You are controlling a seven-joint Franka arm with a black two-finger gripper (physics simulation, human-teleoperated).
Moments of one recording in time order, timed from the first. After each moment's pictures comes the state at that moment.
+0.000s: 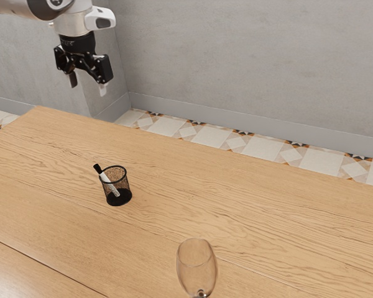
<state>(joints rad) -0.05 0.08 0.10 -1.43 0.10 1.52 0.04</state>
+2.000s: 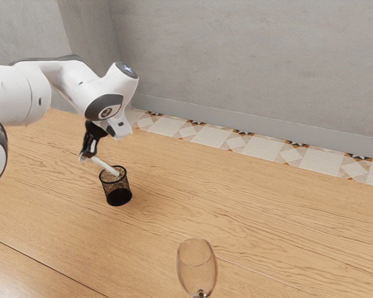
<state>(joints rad) -0.13 0.40 0.25 -1.70 0.52 1.85 0.77</state>
